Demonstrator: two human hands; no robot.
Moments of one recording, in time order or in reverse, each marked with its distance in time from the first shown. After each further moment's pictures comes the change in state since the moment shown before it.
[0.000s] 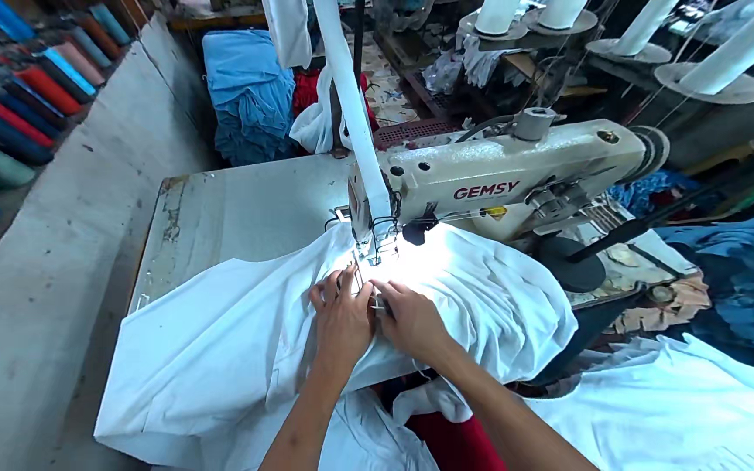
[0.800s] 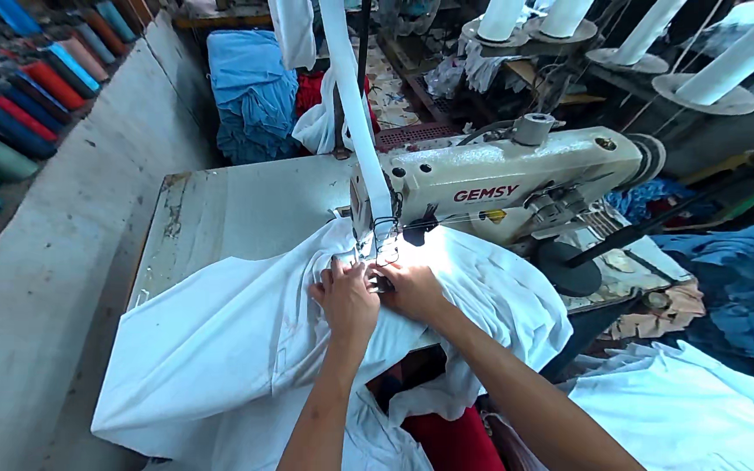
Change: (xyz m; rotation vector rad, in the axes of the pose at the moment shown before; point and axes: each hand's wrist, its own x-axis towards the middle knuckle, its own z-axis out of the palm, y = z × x) left_hand 0.031 0.023 -0.011 -0.064 -0.015 -0.329; right_hand 0.051 0.053 0.013 -0.176 0.225 -0.369
